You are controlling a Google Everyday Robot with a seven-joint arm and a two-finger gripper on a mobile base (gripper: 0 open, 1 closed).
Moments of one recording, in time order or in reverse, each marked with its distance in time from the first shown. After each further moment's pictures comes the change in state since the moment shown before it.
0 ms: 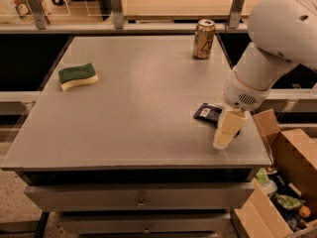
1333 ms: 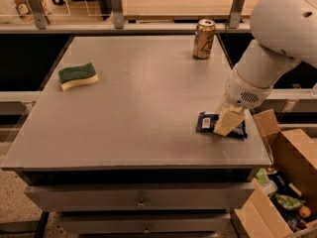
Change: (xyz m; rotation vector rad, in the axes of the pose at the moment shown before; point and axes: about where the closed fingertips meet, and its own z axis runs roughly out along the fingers) arm 0.004 -0.002 -0.006 0.008 -0.001 -0.008
